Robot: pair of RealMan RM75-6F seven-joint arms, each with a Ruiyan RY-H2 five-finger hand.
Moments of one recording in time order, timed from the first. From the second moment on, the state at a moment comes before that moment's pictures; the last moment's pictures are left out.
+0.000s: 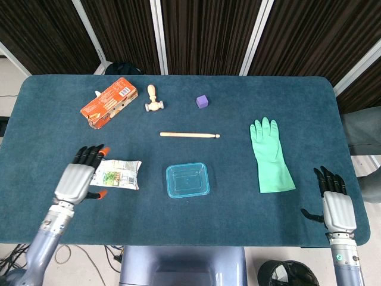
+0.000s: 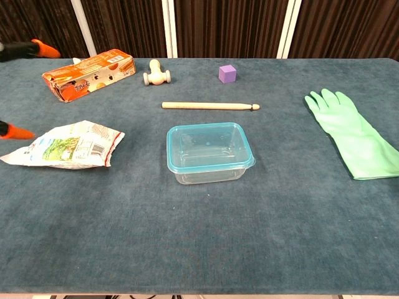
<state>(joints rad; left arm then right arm) -0.42 -1.28 -0.18 -1.90 1.20 1.14 0.50 0.12 -1.27 0.12 -1.65 -1.33 1.40 -0.12</state>
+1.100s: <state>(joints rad) -0.81 -1.93 -0.34 -1.71 0.64 1.27 1.00 0.12 -1.26 0.12 -1.67 -1.31 1.39 -0.11</state>
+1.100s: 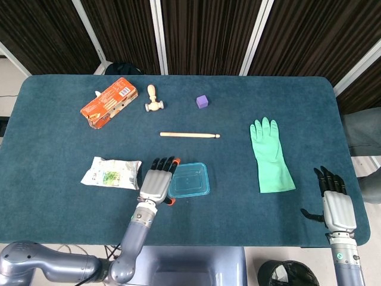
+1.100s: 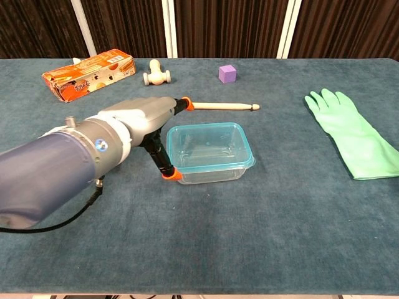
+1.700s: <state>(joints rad) -0.92 -2.03 -0.44 -1.51 0.58 1.26 0.98 0.12 -1.26 0.12 -1.67 -1.30 1.37 -0.10</state>
